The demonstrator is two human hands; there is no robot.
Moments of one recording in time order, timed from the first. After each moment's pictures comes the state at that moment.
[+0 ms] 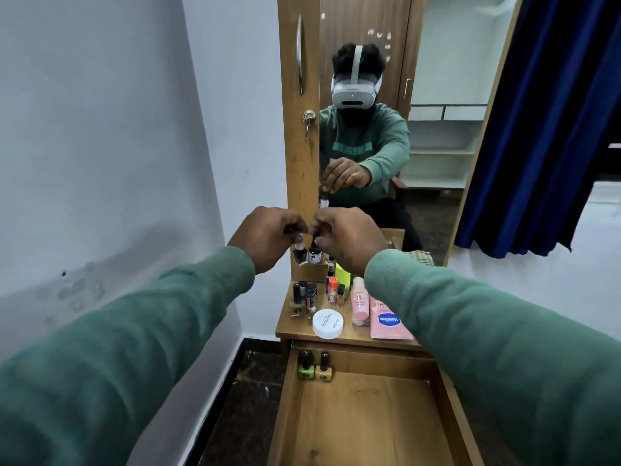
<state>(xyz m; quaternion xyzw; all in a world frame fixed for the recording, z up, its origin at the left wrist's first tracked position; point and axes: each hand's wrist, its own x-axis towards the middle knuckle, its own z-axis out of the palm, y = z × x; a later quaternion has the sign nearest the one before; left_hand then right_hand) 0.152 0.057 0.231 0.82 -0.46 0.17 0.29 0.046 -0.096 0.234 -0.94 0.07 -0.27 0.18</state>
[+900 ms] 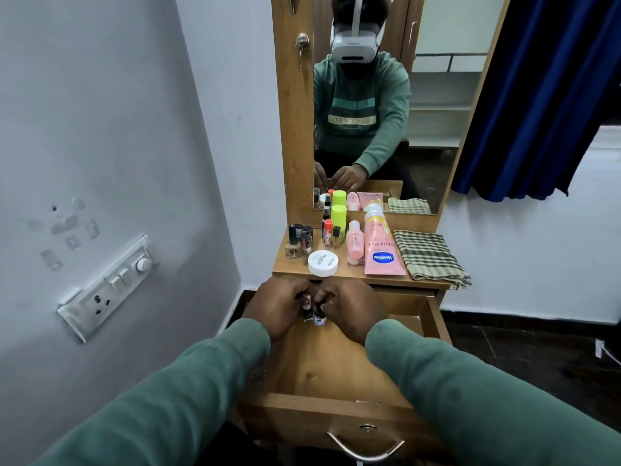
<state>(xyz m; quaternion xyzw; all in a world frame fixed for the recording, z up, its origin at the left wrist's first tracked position) 0.065 0.084 0.049 0.85 -0.46 0.02 0.27 -0.024 -0.075 0.031 -0.95 0.12 -0.13 0.26</state>
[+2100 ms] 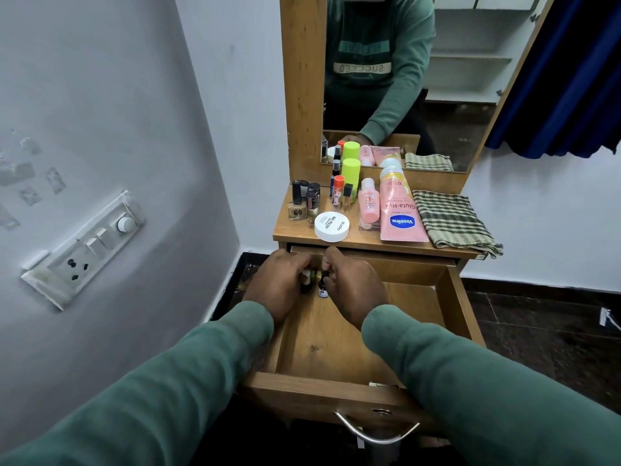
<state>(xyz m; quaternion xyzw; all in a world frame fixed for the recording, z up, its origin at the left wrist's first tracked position) 0.087 0.077 -0.012 0.87 -0.42 0.03 0.26 -0.003 -0.068 -0.026 -0.95 0.12 -0.20 0.18</state>
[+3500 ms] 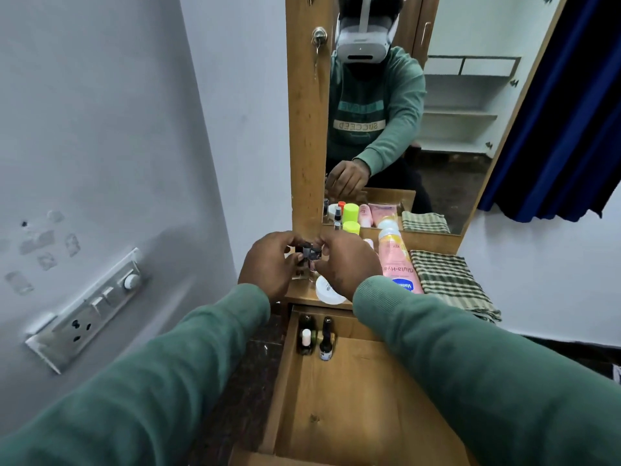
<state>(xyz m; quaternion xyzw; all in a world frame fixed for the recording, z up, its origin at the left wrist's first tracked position) 0.147 0.047 0.092 0.85 -0.33 0.10 0.40 0.072 -0.095 0.101 -0.94 0.16 -0.22 0.19</state>
